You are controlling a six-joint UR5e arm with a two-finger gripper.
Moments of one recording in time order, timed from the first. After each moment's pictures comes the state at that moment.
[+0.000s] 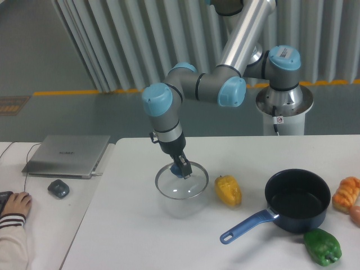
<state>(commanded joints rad) 1.80 -1.97 -1.47 -1.35 1.58 0.63</state>
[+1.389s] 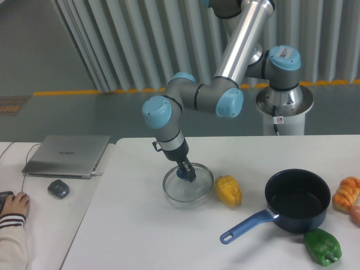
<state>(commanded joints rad) 1.79 -1.99 -1.50 -1.34 1.62 0.63</state>
